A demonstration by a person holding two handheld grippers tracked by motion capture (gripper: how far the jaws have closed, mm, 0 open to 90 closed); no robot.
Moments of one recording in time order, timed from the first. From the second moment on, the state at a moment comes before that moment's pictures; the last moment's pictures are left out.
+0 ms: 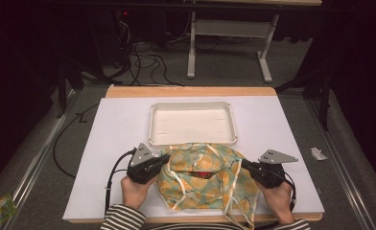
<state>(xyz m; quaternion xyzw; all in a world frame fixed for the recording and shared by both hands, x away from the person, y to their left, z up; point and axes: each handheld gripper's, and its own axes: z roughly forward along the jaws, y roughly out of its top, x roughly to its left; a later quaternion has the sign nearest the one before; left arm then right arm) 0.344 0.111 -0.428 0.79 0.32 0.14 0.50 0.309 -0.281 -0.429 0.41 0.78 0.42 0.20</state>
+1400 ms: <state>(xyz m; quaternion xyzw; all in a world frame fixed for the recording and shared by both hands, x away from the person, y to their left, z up) 0.358 0.107 -0.453 0.81 0.34 0.12 0.46 0.356 -0.282 -0.465 0.48 0.78 0.36 0.17</state>
